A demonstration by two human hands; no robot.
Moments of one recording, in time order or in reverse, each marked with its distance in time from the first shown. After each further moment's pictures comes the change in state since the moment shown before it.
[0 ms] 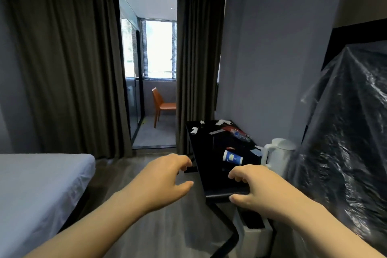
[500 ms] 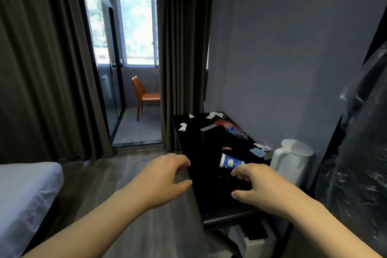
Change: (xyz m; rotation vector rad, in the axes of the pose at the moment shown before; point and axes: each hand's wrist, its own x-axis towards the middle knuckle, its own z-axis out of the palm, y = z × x) left_hand 0.214 -0.131 0.091 -0.077 -0.099 0.053; right_hand 0.218 0.104 0.065 0.086 -0.040 0.163
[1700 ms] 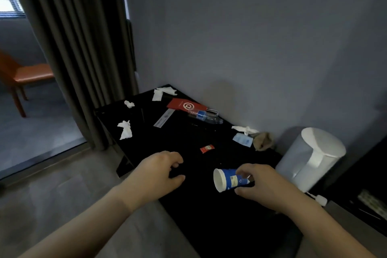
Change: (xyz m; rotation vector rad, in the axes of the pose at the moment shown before) left_hand 0.455 -0.294 0.144 -0.231 -0.394 0.345; right_hand 0.397 0.111 0.099 0.211 -0.112 0.645
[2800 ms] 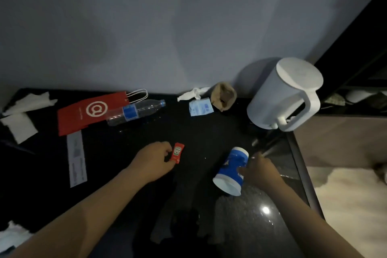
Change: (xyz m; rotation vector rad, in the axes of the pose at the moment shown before) left_hand 0.369 -0.116 0.094 0.130 -0.694 0.319; right_hand 0.197 0.079 0.117 0.411 0.206 1.221
